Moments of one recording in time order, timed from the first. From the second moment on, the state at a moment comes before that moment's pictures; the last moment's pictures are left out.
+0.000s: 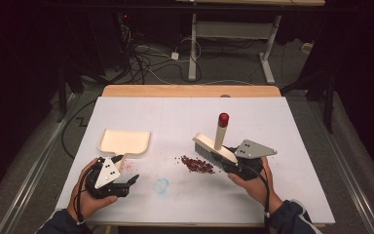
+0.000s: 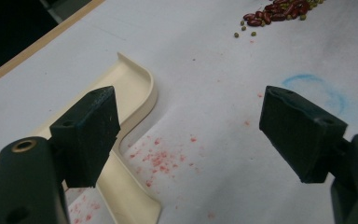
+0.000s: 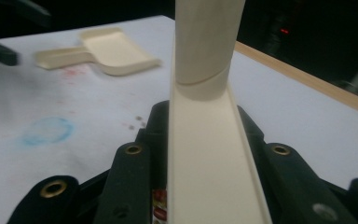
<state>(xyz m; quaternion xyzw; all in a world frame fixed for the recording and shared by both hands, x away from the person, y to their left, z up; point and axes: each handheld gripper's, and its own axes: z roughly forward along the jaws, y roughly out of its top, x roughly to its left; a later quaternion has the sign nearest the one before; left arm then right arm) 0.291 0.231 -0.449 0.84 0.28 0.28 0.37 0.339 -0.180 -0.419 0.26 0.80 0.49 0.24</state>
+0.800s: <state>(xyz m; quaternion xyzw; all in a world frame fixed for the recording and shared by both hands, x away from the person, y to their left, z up) 0.292 0.228 -0.449 0.85 0.27 0.27 0.37 0.330 -0.104 -0.467 0.39 0.73 0.43 0.36</state>
